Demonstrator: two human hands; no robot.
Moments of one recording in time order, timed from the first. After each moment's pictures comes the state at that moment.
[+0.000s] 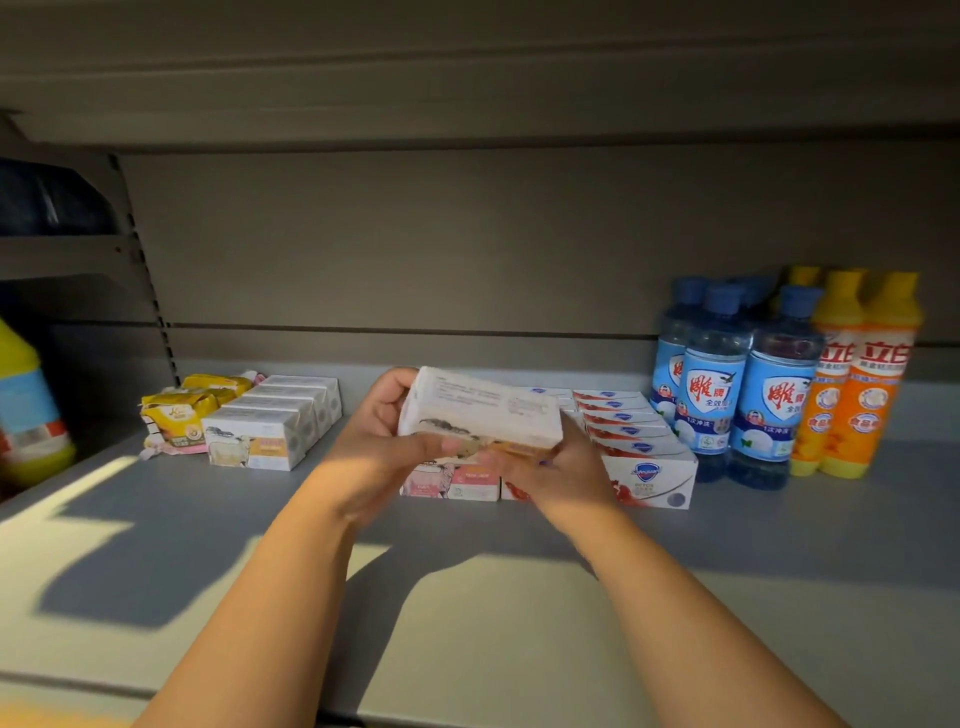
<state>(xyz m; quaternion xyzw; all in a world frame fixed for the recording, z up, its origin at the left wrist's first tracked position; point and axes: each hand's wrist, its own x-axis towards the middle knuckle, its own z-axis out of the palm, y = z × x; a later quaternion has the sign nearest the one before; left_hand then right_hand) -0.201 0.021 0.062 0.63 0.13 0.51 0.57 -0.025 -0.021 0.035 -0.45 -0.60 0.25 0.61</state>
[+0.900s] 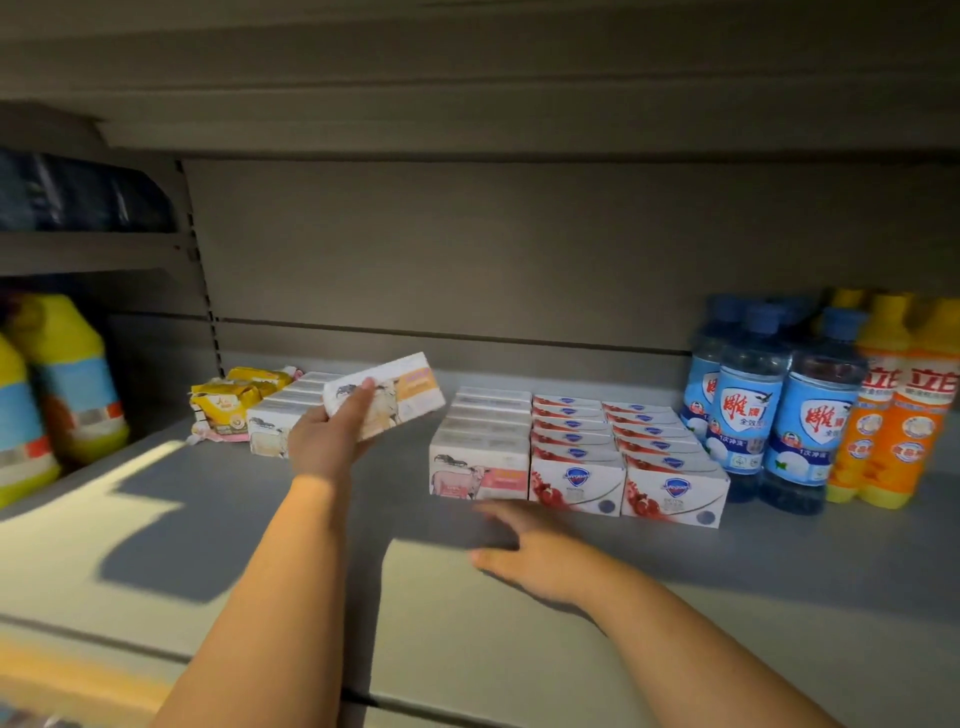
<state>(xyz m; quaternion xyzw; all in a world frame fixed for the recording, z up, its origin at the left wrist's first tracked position) -0.247 0.079 0.037 0.35 0.43 0.70 0.44 -0.041 -0.012 -0.008 -0.58 -0.74 0.23 0.24</state>
